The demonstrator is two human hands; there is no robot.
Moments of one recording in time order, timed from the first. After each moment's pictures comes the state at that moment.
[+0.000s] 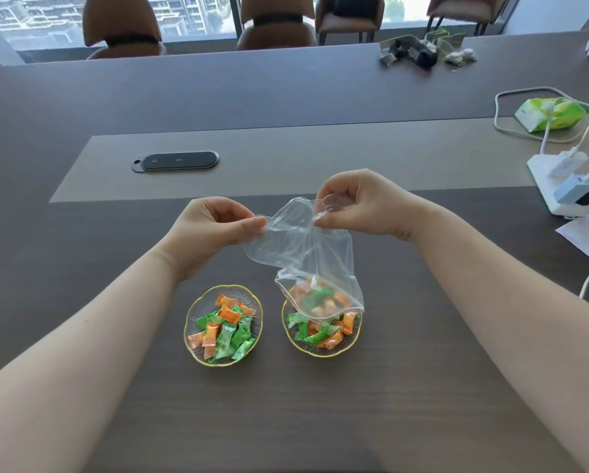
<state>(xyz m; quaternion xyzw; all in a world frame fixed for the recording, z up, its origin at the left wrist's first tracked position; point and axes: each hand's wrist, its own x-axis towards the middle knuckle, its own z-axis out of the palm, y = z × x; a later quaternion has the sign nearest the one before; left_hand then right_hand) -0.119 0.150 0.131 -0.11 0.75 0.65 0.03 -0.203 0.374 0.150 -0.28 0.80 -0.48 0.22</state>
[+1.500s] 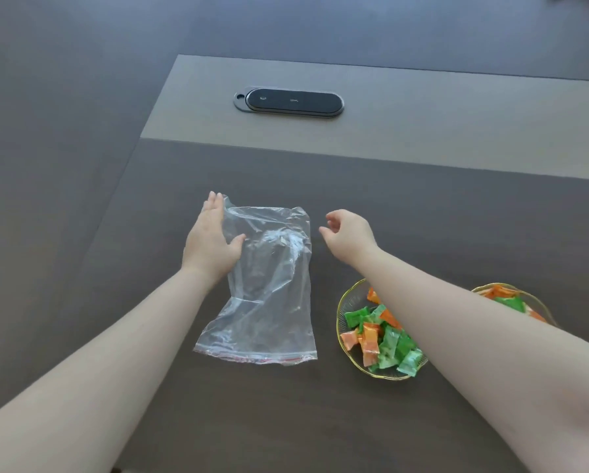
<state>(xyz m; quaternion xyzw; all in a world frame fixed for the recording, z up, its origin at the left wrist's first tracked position) -0.074 -0.150 -0.017 -0.26 0.92 0.29 0.01 -0.183 0.046 -0.053 -0.08 0.90 -0.35 0.25</state>
